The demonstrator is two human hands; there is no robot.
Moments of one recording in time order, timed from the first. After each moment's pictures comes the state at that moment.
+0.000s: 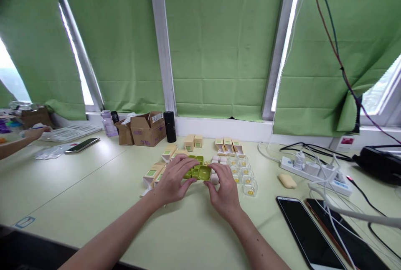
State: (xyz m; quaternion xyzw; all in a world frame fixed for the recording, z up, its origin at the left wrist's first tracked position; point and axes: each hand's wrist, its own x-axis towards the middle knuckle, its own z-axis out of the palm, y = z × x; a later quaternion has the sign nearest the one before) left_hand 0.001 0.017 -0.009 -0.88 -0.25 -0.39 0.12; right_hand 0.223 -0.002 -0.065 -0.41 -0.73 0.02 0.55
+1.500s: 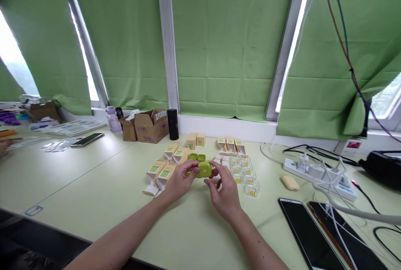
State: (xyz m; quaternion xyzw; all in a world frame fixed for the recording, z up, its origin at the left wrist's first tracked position) left_hand 0.023 0.028 -0.044 -0.74 -0.36 -0.50 -0.27; right_hand 0.216 -0.009 -0.066 -0.38 -0.71 0.12 0.58
